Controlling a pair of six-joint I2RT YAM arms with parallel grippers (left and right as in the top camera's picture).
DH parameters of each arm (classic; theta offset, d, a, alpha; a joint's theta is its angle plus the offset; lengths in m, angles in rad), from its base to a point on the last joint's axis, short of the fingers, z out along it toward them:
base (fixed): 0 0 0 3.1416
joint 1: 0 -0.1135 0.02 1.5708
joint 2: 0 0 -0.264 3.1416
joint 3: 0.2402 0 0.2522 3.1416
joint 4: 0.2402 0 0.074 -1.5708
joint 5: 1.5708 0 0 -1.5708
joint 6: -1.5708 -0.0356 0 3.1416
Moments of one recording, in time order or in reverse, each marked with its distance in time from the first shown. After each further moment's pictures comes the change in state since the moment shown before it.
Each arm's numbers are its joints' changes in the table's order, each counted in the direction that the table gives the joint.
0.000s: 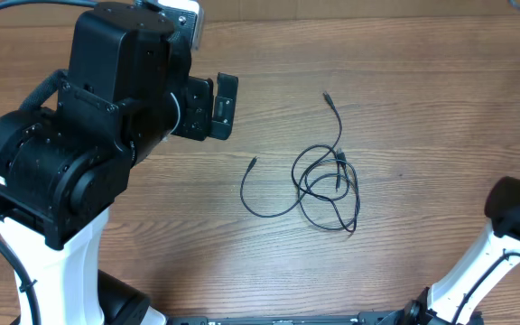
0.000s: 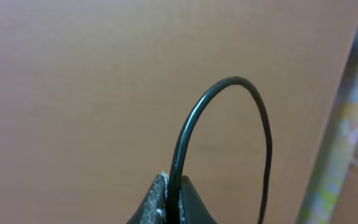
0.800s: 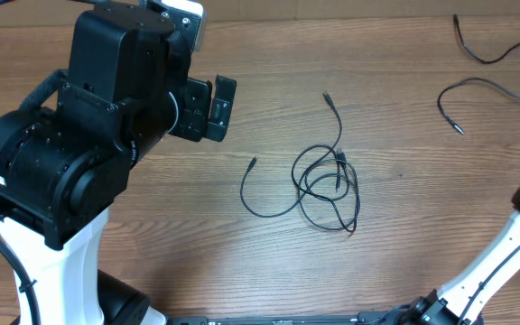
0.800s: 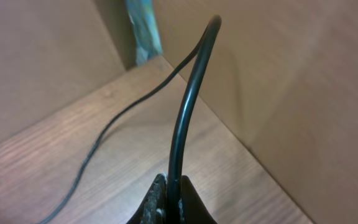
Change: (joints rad) left arm 0.000 0.000 0.000 -0.001 -0.025 -0.074; right arm 0.304 0.413 -0.069 0.315 0.093 -0.006
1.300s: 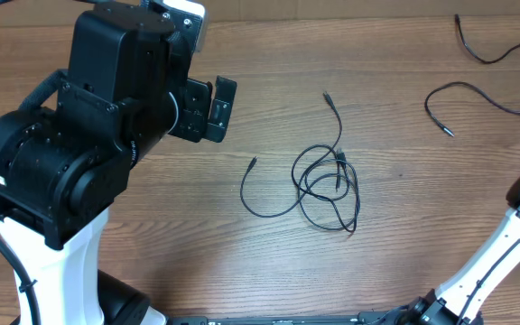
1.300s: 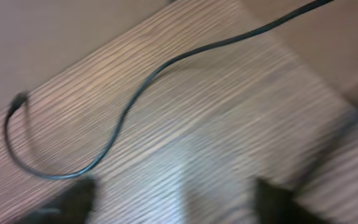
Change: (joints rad) left arm 0.000 0.000 0.000 0.000 0.000 -0.012; right arm -0.056 0.003 -0.121 0.024 -0.095 -0.024
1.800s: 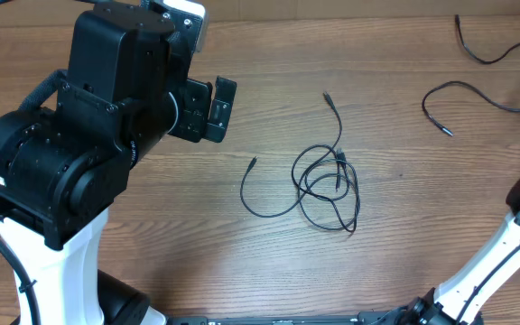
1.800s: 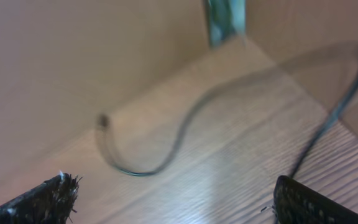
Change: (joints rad) left arm 0.000 0.000 0.000 0.000 0.000 -0.005; right arm -0.048 -0.223 0.001 0.124 -0.018 -0.084
